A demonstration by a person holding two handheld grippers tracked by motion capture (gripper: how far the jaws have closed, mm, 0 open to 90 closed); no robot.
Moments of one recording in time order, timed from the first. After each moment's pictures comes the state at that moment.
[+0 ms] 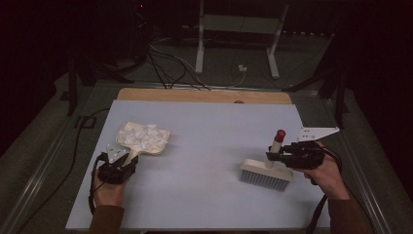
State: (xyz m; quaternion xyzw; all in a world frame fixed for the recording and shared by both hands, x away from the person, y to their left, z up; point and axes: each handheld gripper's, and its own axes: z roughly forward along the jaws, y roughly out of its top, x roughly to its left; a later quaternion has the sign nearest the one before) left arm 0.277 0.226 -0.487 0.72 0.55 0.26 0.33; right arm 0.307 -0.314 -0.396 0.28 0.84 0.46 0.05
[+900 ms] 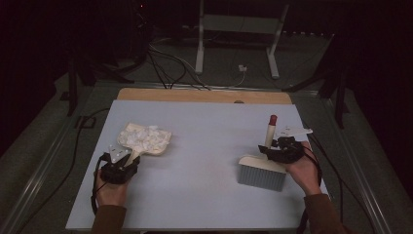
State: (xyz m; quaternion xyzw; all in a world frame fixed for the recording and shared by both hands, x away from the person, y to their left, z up) left arm 0.280 0.222 -0.492 0.72 0.55 0.26 0.33; right arm 0.341 -0.284 -0.448 0.41 0.82 0.35 0.19
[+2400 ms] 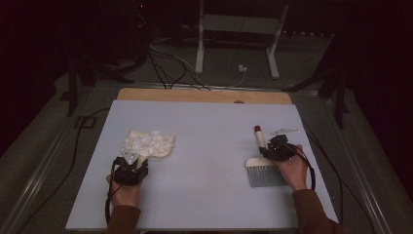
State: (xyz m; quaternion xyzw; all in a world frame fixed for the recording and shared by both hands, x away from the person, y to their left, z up) left arm 0.285 0.191 -0.520 0.70 0.59 0.27 0.30; right arm 0.368 -0.284 -0.496 0.51 0.79 0.29 0.18
